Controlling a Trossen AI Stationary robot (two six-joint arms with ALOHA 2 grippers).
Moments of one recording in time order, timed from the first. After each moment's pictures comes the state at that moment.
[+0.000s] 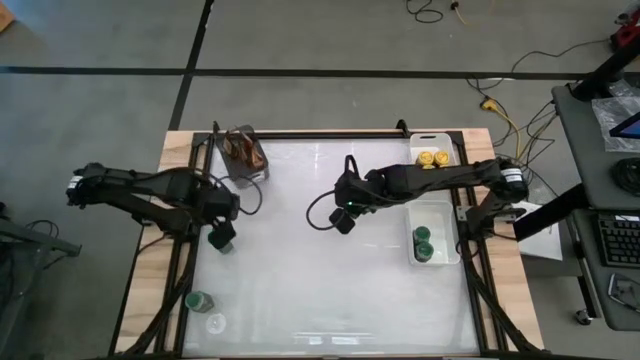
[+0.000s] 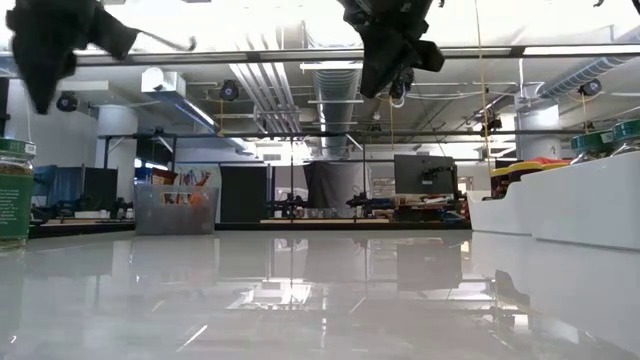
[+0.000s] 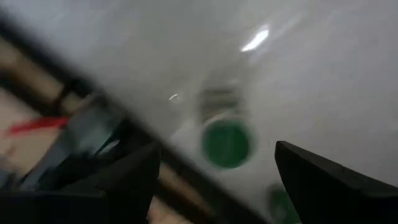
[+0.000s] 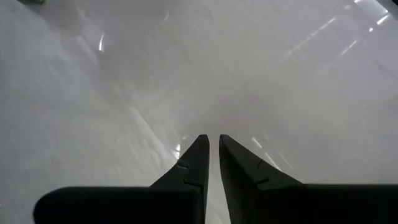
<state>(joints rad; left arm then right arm) -0.13 1.07 1.04 -1.51 0.00 -0.88 0.04 1.73 1.61 -1.00 0.23 0.69</state>
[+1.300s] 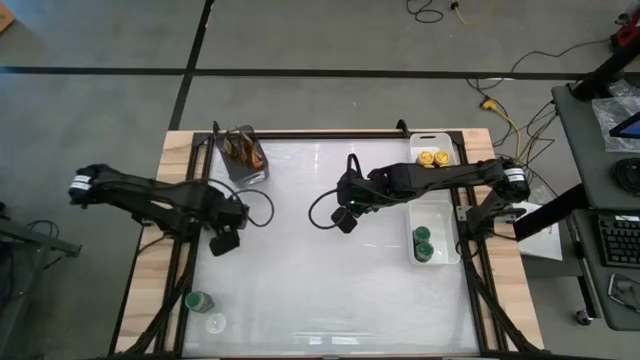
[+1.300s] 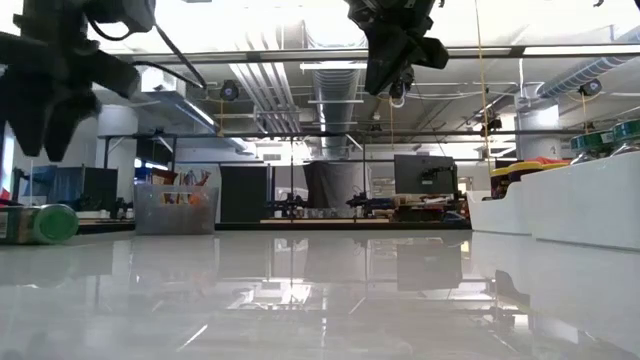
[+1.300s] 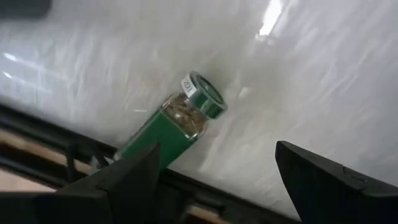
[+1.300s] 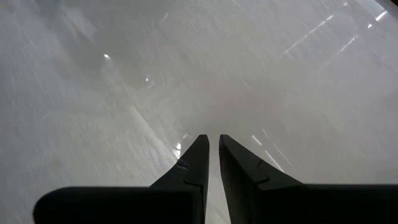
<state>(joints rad) -0.13 1.11 0.84 -1.32 -0.05 -0.55 0.04 1.72 1.61 -1.02 0.23 0.71</state>
